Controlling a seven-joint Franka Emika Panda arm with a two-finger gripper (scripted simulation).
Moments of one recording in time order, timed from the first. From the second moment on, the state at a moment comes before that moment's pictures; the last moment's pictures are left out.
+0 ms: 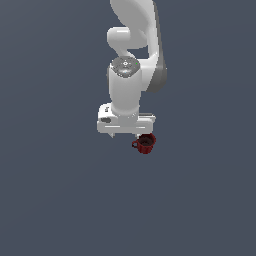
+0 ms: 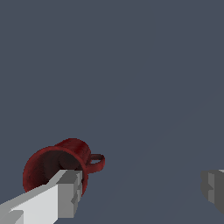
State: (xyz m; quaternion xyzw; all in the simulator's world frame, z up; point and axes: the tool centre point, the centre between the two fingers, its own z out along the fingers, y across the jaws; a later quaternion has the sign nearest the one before) arm 0.001 -0.012 0.175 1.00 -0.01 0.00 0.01
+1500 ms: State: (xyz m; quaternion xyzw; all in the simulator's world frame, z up) arm -0.002 0.011 0.153 0.99 0.11 -0.01 -0.01
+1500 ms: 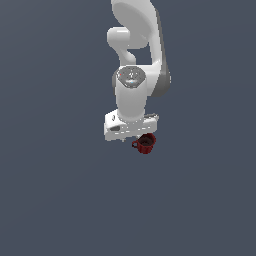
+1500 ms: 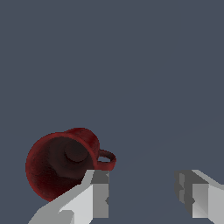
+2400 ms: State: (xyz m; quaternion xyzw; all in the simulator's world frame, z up) arm -0.004 0.049 0.121 0.93 0.36 -0.02 -0.04
